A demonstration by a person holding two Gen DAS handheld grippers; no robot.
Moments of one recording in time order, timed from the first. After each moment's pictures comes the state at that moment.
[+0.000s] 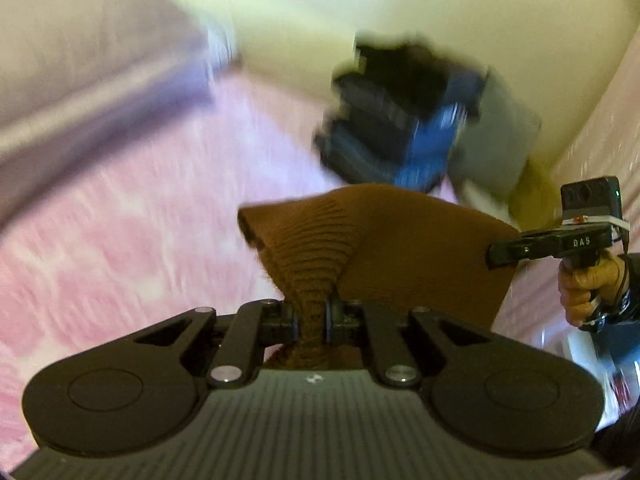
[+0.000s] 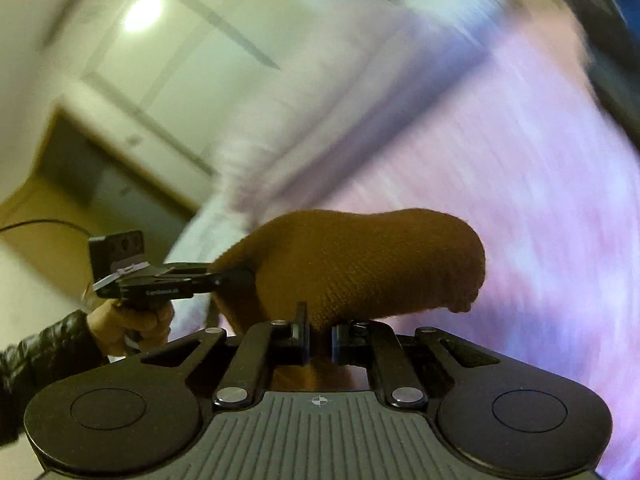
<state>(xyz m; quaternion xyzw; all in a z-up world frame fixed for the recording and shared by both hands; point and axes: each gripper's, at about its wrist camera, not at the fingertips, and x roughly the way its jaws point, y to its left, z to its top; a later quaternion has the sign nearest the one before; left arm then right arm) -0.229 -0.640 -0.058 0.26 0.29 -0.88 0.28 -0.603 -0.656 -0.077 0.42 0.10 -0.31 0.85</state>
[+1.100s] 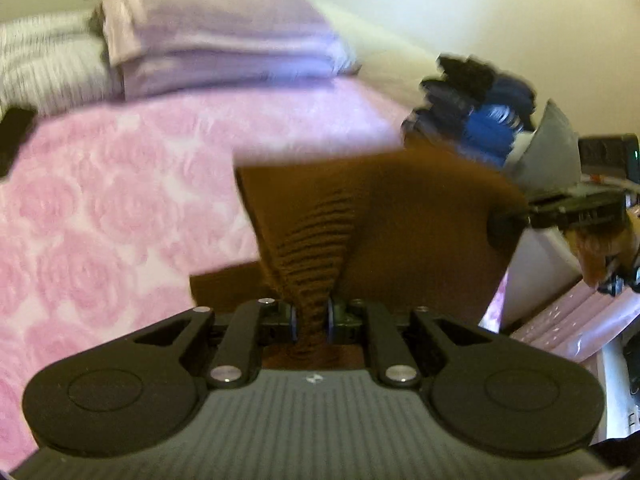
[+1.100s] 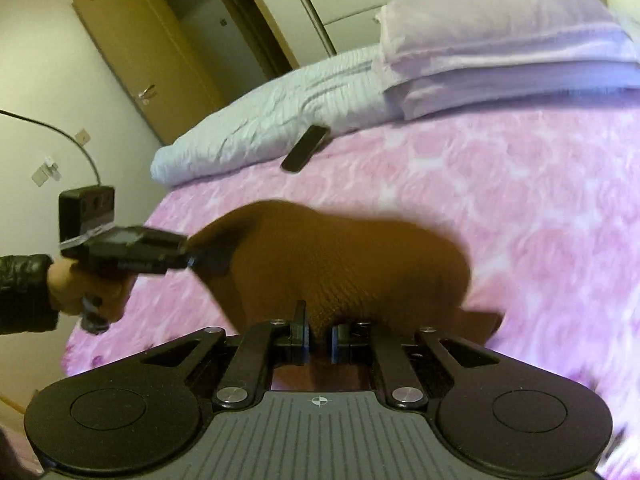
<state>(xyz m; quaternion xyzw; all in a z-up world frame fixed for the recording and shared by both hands) -0.094 -0.372 -0.174 0.23 0.36 -0.79 0.45 -0.422 -0.476 -0.154 0.30 0.29 -0.18 0.89</state>
